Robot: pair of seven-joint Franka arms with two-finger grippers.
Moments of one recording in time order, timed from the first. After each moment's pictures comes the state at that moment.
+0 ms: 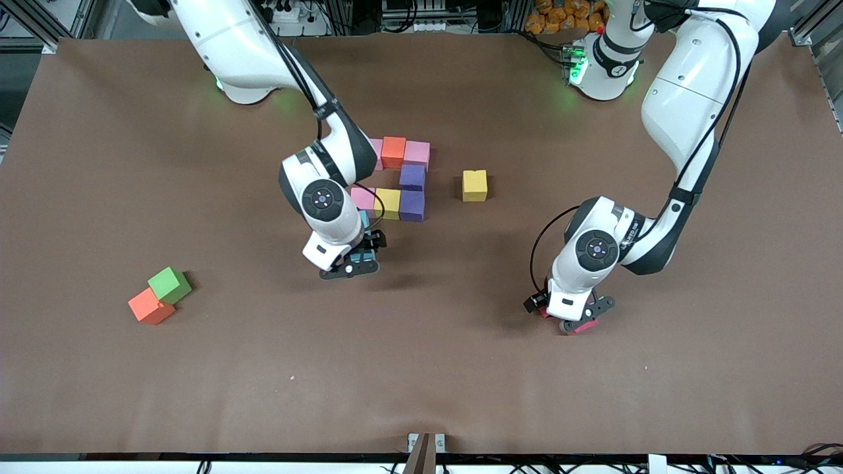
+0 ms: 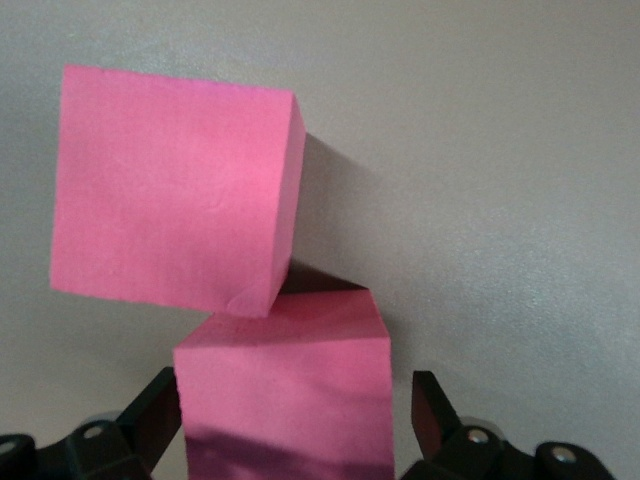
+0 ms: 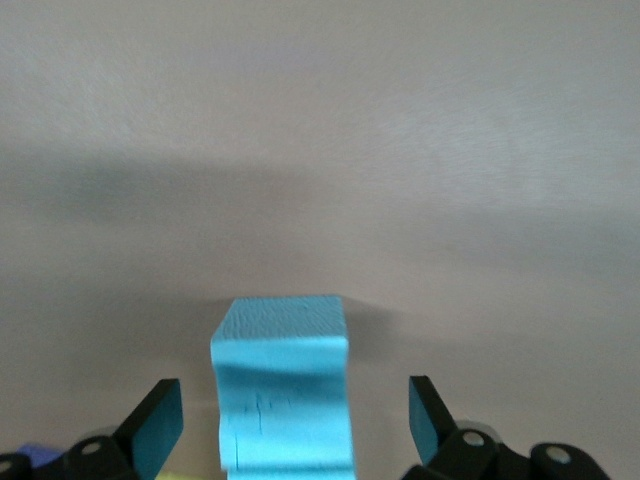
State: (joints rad) left arm -0.07 0.77 -0.32 -1.63 0.37 2.38 -1.06; right arm 0.63 0.58 -0.08 -1.68 0.07 2.19 0.37
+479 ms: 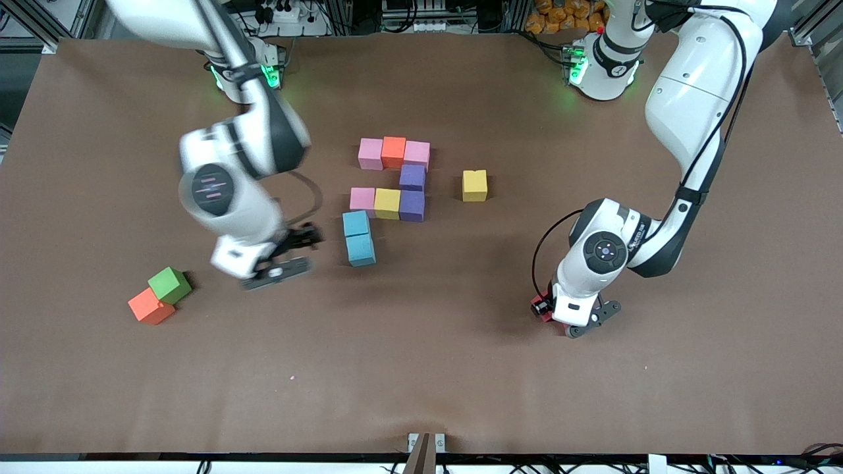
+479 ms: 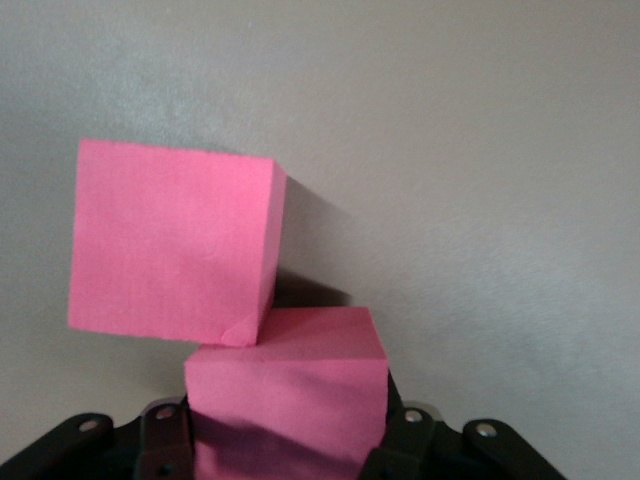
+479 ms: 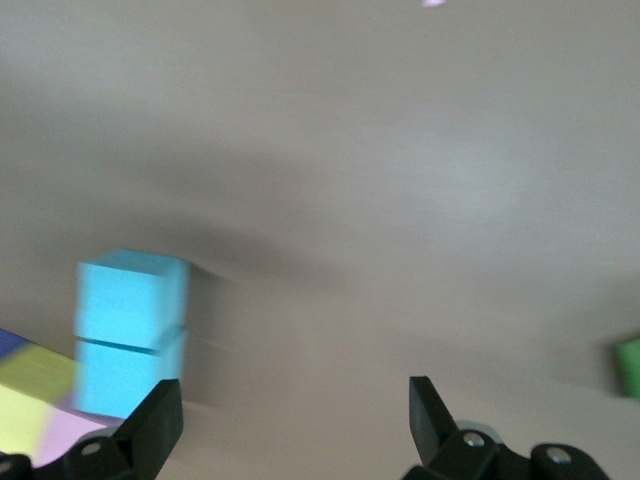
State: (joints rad) left arm -0.07 0.77 -0.33 -1.58 0.33 2.38 -1.07; right arm 0.43 0.39 -0.13 -1.67 0.06 1.99 -0.10
